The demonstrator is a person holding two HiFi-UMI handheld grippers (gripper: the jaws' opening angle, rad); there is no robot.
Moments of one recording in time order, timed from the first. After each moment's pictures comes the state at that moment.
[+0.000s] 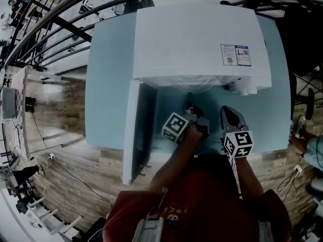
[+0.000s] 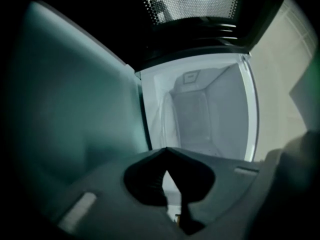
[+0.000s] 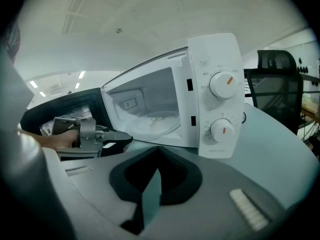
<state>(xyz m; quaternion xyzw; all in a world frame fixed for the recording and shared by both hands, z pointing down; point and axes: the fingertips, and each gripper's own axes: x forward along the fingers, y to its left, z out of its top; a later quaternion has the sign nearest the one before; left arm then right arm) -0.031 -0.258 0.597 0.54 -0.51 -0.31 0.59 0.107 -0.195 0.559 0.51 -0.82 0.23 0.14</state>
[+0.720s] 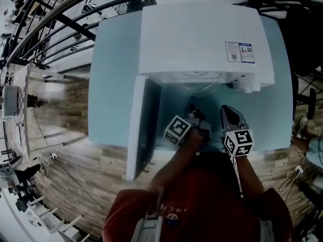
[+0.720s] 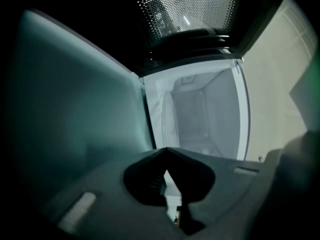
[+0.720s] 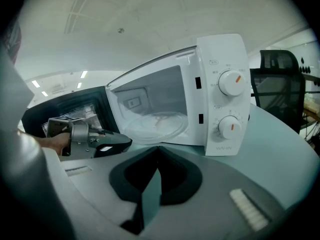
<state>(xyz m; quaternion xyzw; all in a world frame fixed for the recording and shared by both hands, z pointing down) -0.036 -0.233 0.597 0.56 -0.51 -0.30 0.59 0.092 -0.187 0.561 0.50 -0.82 0.23 0.15</state>
